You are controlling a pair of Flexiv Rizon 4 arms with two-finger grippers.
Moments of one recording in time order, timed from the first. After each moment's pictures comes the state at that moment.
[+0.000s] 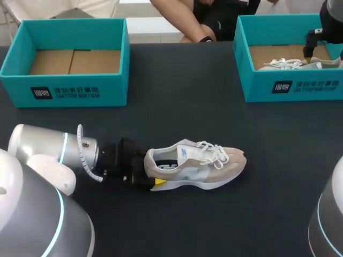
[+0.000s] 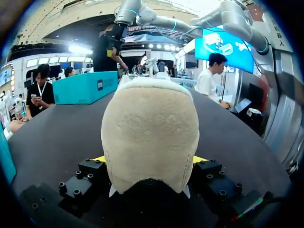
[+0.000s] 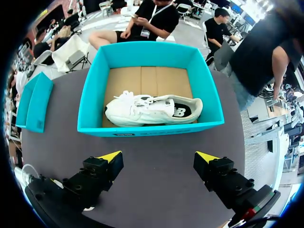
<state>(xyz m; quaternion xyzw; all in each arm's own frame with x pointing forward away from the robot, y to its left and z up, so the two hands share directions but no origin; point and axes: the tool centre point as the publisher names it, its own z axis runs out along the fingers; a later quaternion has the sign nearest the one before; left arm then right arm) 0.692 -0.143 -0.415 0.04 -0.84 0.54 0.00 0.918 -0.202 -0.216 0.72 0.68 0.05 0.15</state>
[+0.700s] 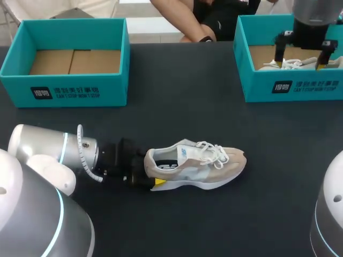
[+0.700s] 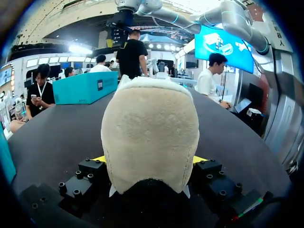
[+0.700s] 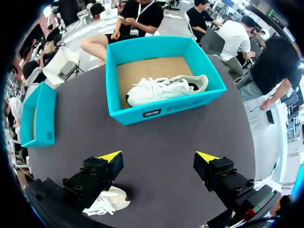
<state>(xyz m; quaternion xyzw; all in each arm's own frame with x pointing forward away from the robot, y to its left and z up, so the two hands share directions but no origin) 0.692 -0.143 -0.415 0.04 -0.84 0.54 0.00 0.859 -0.099 -0.194 0.79 0.60 0.04 0.13</state>
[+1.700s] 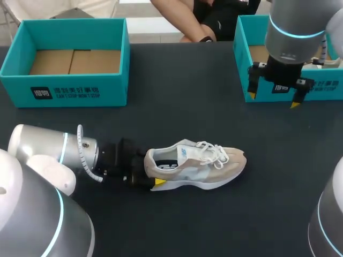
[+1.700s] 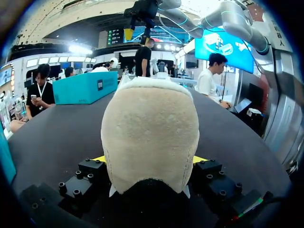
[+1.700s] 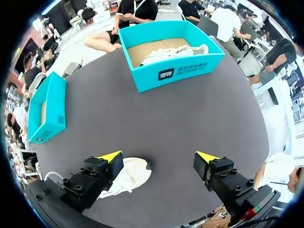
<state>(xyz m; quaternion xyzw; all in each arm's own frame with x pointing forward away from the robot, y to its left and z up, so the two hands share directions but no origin) 0.692 -0.143 -0.415 0.04 -0.84 0.54 0.00 0.758 -0.016 -0.204 0.82 0.56 0.06 0.10</state>
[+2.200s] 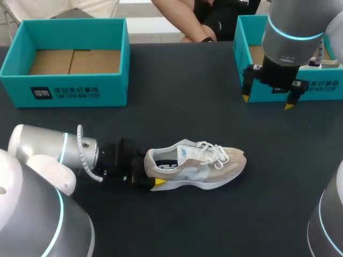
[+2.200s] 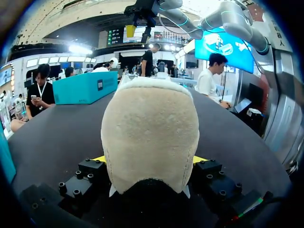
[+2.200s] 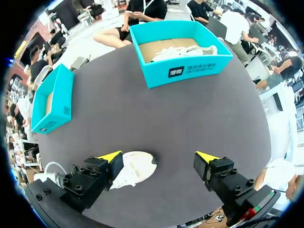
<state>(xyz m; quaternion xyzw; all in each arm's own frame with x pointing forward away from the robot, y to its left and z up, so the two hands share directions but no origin) 0.692 -0.143 -0.415 0.04 -0.84 0.53 0.00 0.747 0.005 -0.203 0.80 0.59 0.07 0.08</state>
